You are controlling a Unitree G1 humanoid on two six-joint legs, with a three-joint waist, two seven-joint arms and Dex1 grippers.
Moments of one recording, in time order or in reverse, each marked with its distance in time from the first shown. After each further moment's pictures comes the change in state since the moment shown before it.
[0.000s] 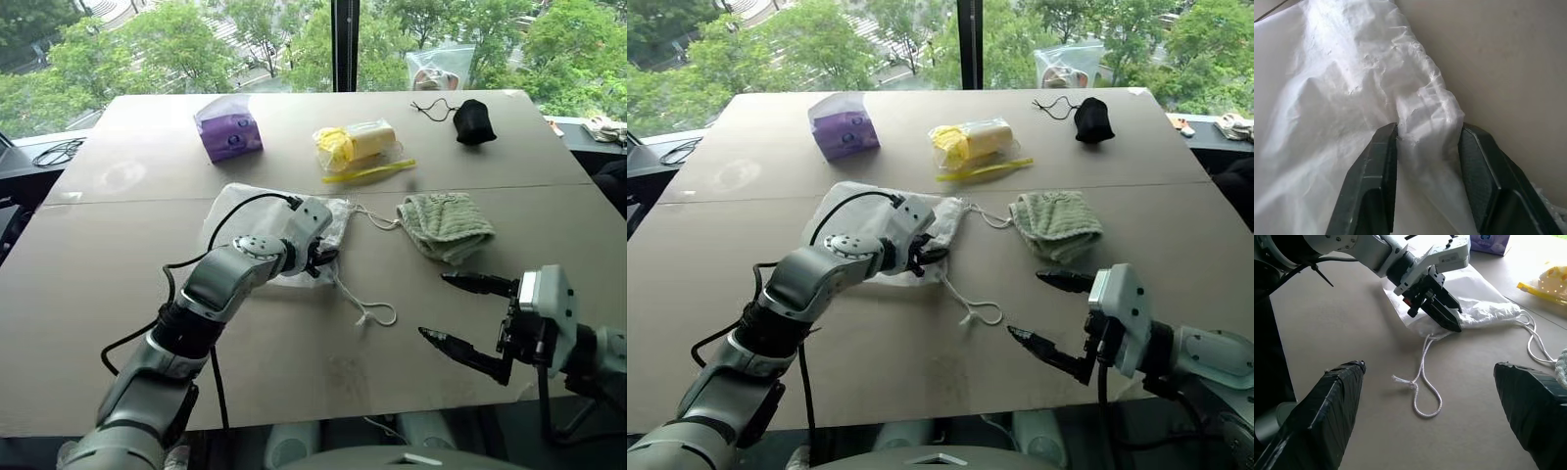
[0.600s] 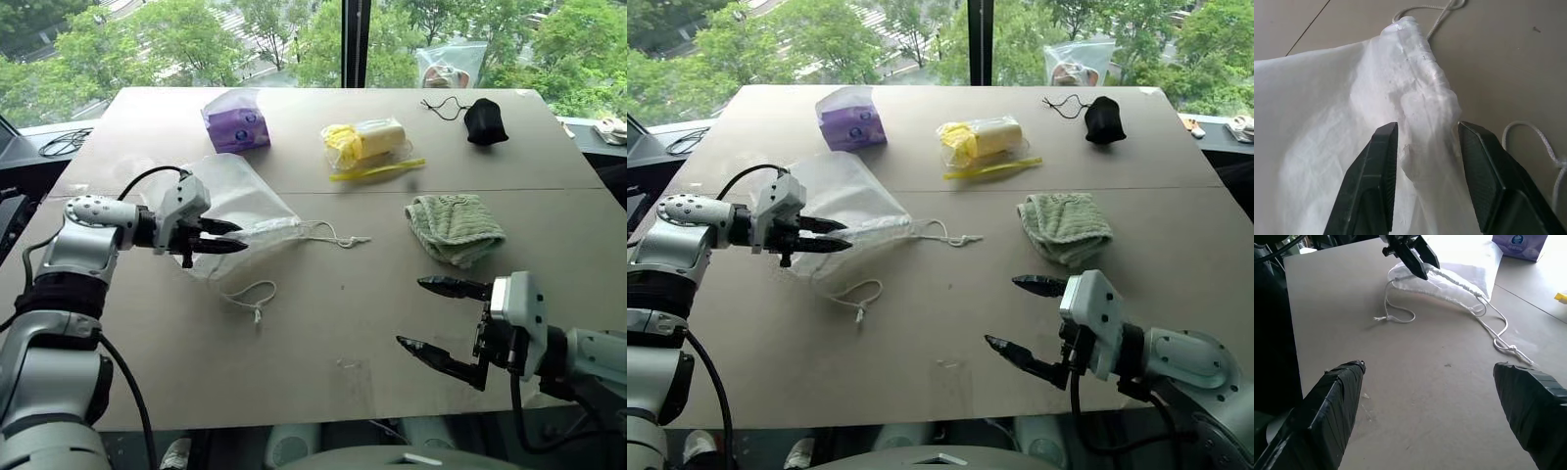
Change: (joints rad) left arm -0.035 0.288 0.221 0.710 0.136 -0.874 -0.874; right arm -0.062 0.035 0.180 -0.010 -0.076 -0.030 -0.029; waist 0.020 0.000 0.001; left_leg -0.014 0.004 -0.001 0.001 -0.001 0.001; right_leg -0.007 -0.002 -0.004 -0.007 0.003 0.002
